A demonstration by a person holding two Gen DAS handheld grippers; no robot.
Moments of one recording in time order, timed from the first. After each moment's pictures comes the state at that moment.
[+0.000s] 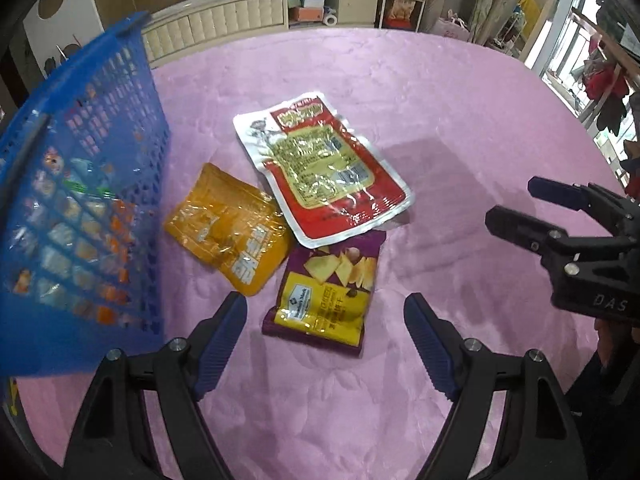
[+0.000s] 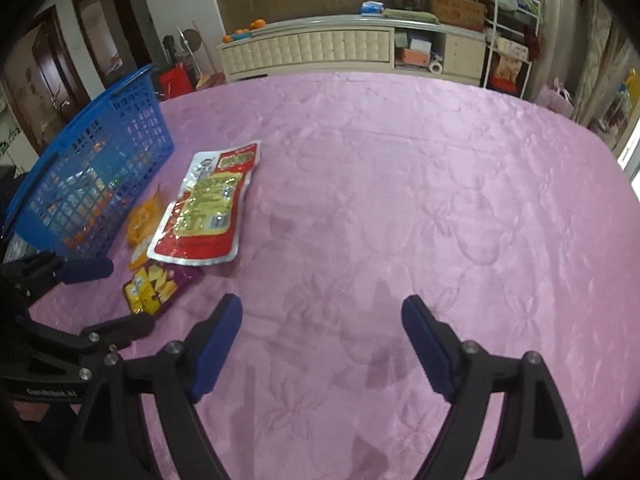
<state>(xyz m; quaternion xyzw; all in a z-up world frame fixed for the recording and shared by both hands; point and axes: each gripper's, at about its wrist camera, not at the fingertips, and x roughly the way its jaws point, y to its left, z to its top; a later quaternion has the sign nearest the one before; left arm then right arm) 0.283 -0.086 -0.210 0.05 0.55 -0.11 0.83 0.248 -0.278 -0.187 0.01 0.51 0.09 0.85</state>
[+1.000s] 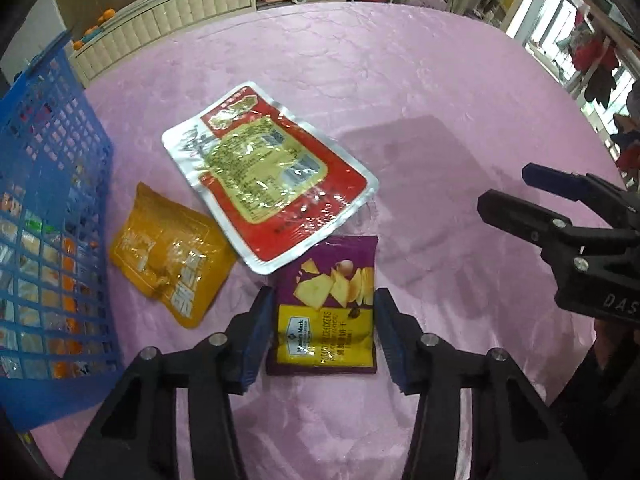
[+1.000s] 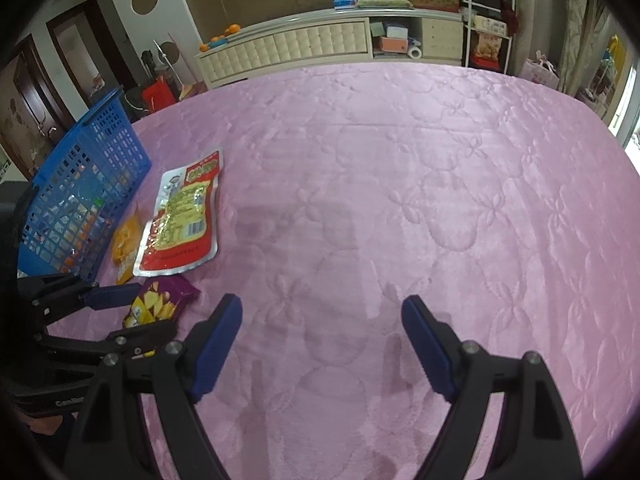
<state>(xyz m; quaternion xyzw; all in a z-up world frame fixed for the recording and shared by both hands) 0.313 -0.143 -0.222 0.08 0.58 -0.15 0.79 0.256 -0.308 -0.188 0.05 0.52 0.07 0.85</state>
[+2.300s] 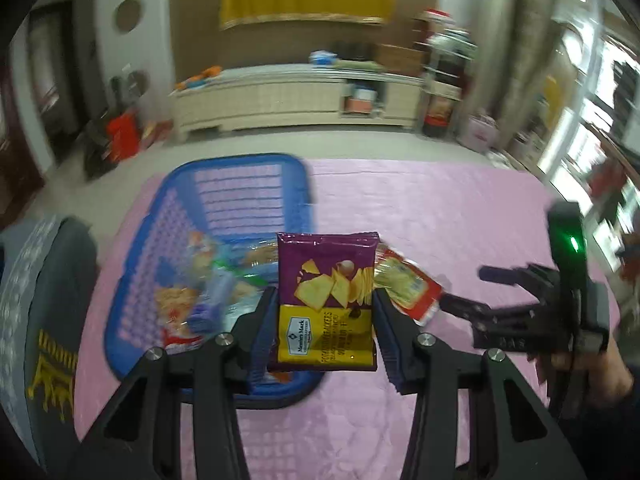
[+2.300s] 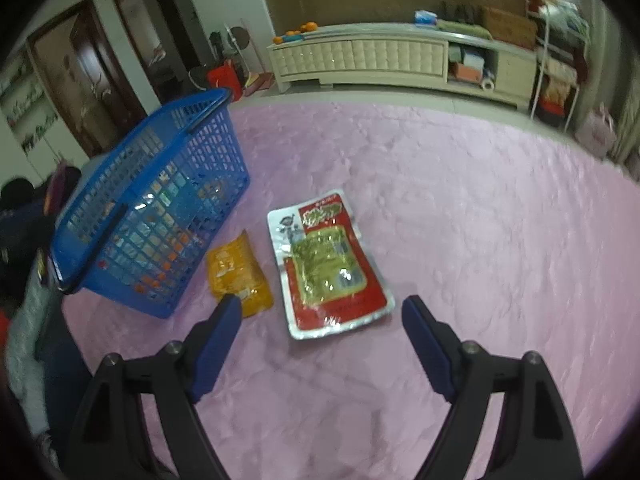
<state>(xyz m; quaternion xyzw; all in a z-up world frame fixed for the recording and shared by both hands) 0.267 -0.012 -0.084 -0.02 0.42 -0.03 0.91 0.296 -0.212 -0.140 0.00 0.51 0.18 0.84</state>
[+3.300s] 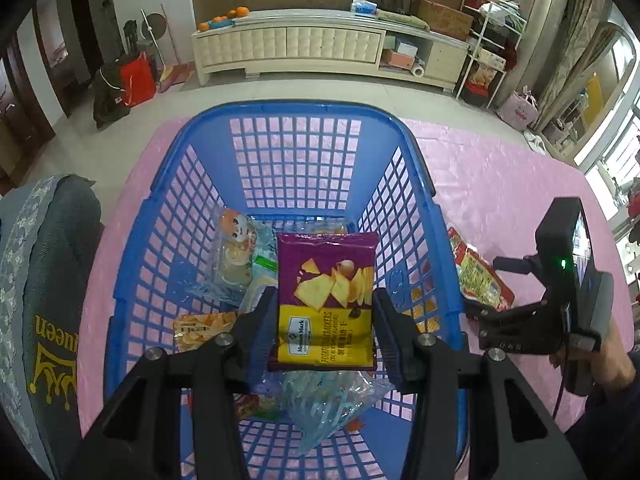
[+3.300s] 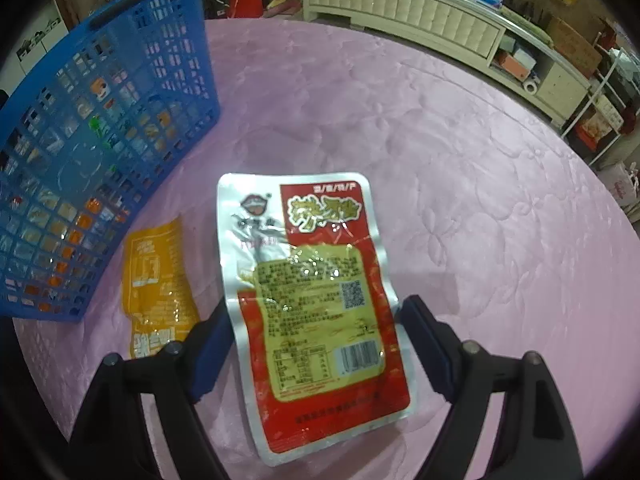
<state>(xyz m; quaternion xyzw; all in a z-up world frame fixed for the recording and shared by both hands) 0.335 0.043 -0.121 -0.04 0.51 0.00 0.86 0.384 -0.168 -0.224 -0.13 0.59 0.20 0.77</state>
